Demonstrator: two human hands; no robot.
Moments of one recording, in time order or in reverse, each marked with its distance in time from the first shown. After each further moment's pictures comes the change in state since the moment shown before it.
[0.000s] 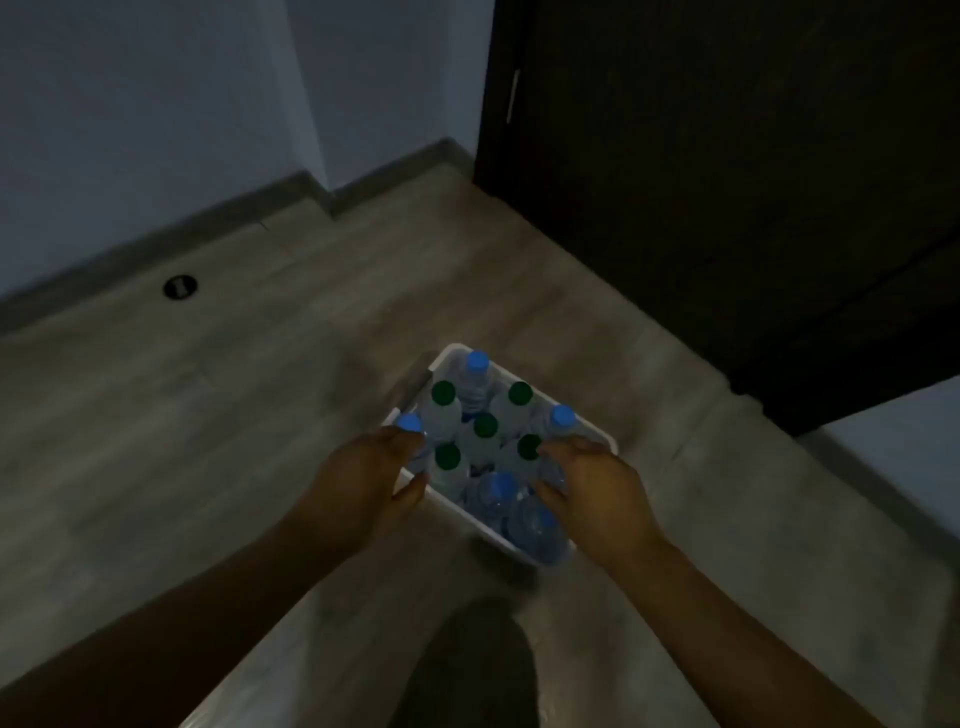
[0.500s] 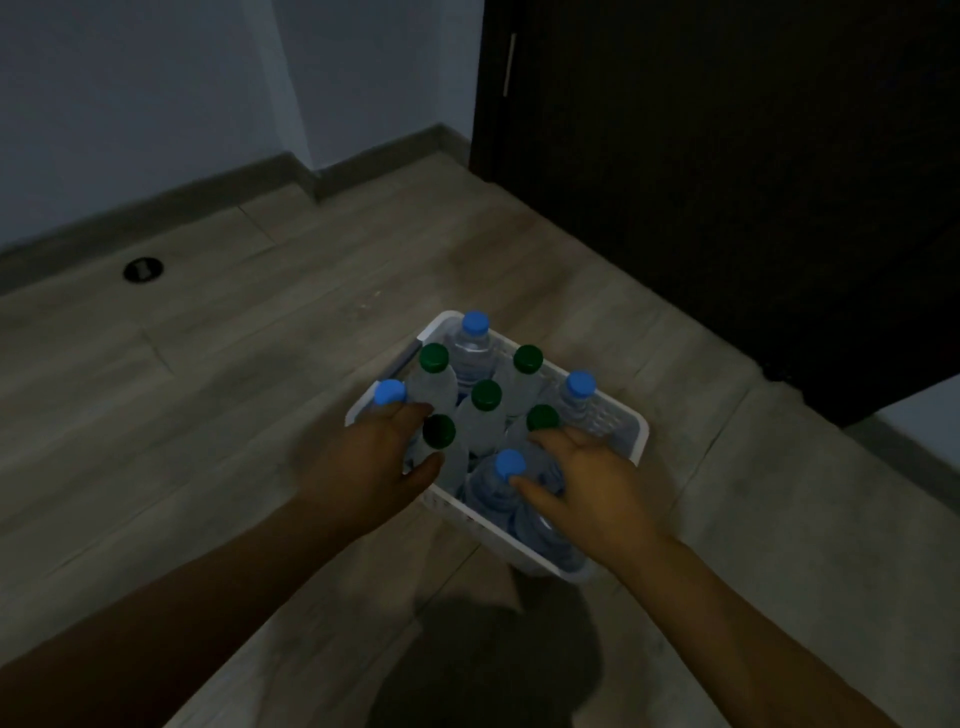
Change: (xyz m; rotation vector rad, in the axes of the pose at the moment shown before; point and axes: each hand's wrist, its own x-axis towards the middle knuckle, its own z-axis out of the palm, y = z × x) left_hand 0.039 -0.048 0.108 -0.036 0.166 0.077; right_hand 0.028 0.035 0.108 0.177 0.202 -0.119
